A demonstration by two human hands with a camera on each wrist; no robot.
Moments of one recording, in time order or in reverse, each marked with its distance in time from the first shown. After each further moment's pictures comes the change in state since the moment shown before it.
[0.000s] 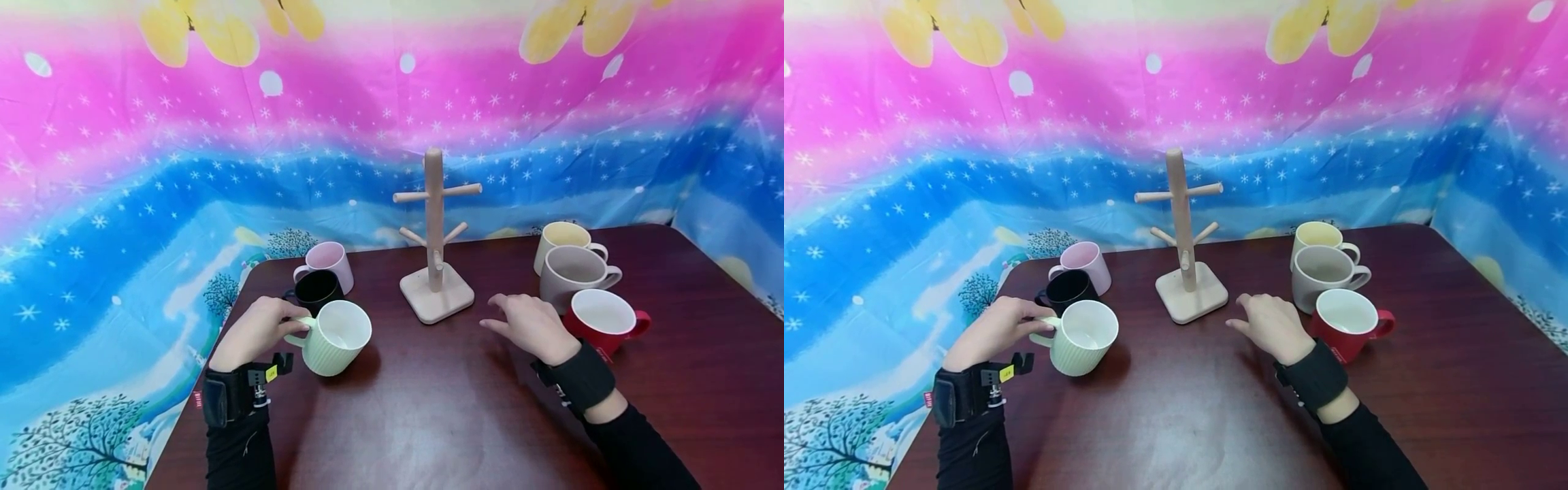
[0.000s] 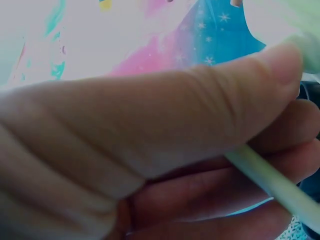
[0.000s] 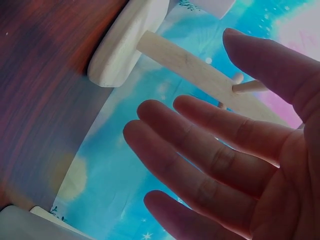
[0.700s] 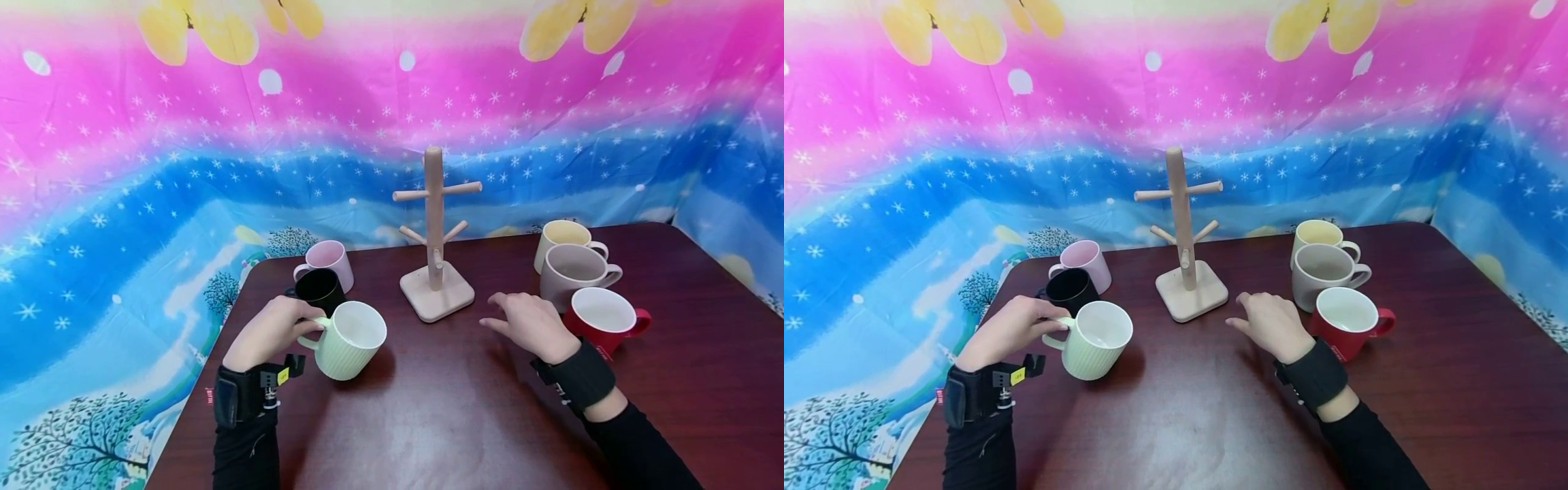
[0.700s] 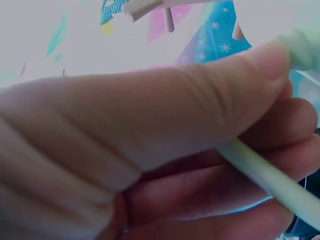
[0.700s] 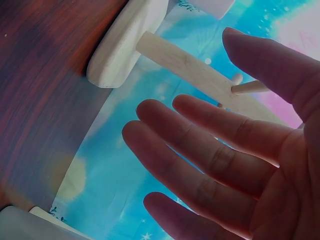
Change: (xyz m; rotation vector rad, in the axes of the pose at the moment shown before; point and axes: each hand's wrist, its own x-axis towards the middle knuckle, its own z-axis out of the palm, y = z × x) left_hand 0.009 0.019 0.006 -0.001 -0.009 0.087; right_hand 0.000 -0.002 -0.001 -0.009 -0.011 0.007
